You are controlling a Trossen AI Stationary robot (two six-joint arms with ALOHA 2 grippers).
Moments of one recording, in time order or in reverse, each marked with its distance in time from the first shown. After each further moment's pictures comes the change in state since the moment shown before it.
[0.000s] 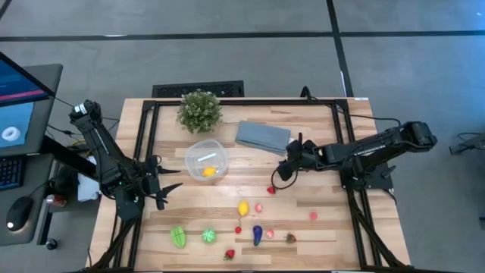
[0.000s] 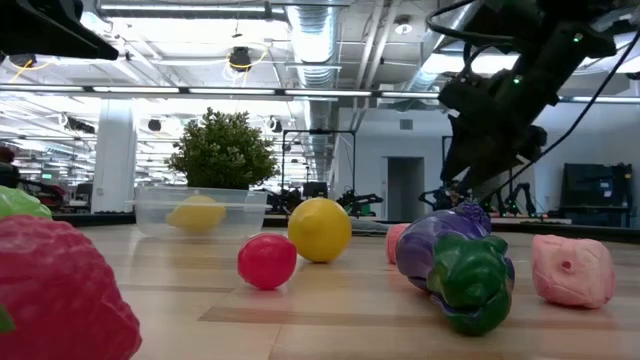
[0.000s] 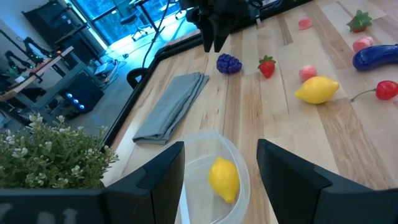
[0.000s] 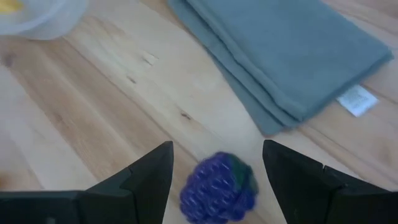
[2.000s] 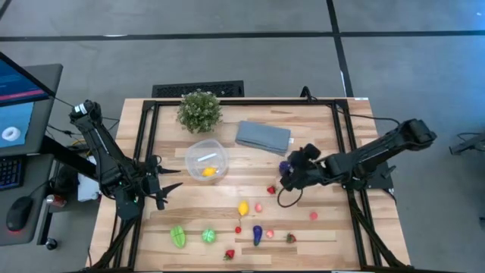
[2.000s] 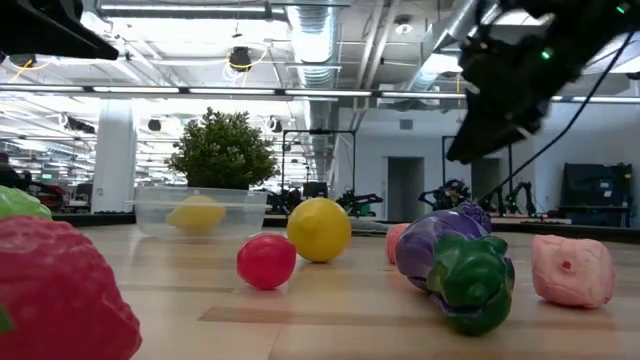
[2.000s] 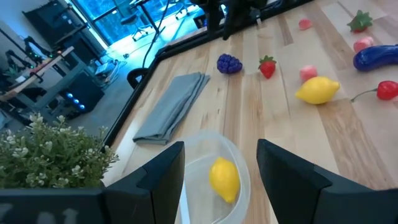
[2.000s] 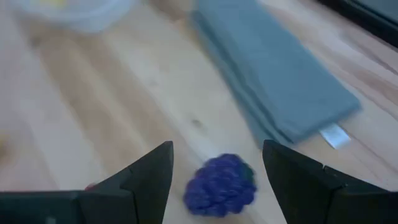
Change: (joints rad) left arm 0.000 0.000 0.000 -0.001 -0.002 -0.001; right arm 0.222 -0.004 0.026 -0.074 0.279 -0.015
